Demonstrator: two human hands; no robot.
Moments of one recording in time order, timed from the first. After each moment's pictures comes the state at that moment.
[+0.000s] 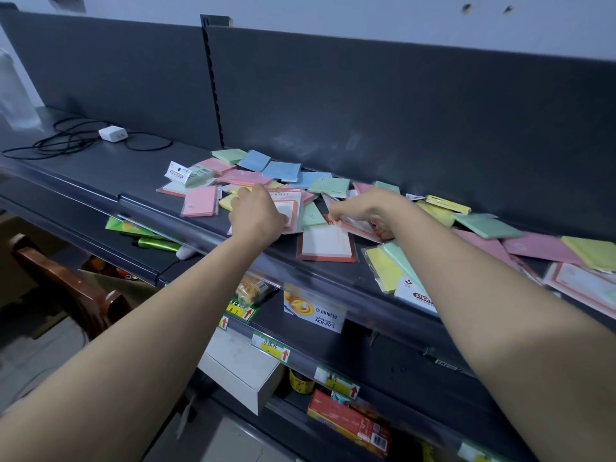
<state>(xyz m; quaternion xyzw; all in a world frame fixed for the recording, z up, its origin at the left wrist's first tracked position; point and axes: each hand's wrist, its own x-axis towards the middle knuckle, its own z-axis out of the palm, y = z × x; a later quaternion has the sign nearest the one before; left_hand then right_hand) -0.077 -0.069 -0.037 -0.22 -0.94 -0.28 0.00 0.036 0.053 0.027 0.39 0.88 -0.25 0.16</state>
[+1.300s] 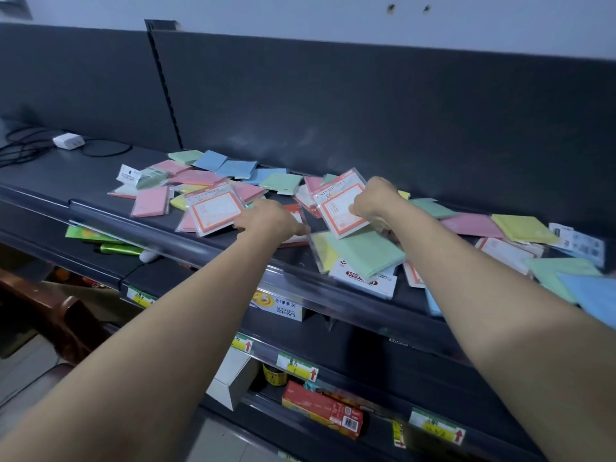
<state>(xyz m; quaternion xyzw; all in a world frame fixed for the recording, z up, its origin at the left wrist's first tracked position) -0.009 0.011 -0.041 -0.19 -0.96 -0.15 -0.12 0.102 0.128 0.002 0.44 0.87 -0.20 -0.06</state>
